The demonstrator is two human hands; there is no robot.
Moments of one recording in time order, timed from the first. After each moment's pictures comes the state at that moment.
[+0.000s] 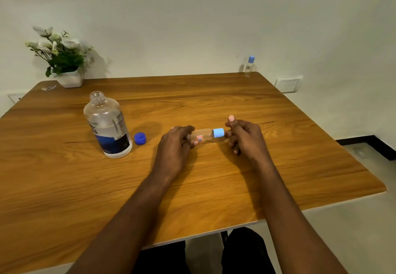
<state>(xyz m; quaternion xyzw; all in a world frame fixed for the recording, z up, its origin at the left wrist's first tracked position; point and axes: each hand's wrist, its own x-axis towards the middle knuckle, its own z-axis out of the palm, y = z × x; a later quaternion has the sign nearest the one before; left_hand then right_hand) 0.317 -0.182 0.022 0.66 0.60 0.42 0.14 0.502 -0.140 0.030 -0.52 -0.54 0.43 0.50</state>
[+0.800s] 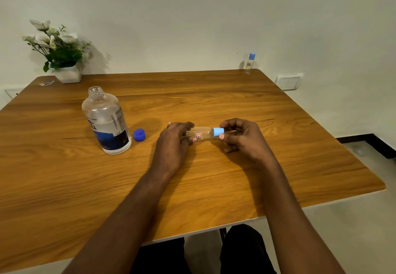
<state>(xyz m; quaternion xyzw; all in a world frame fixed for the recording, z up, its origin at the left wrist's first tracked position) 0.317 -0.185 0.025 0.66 0.61 0.42 0.14 0.510 -0.141 0.028 -0.47 -0.59 0.50 0.43</state>
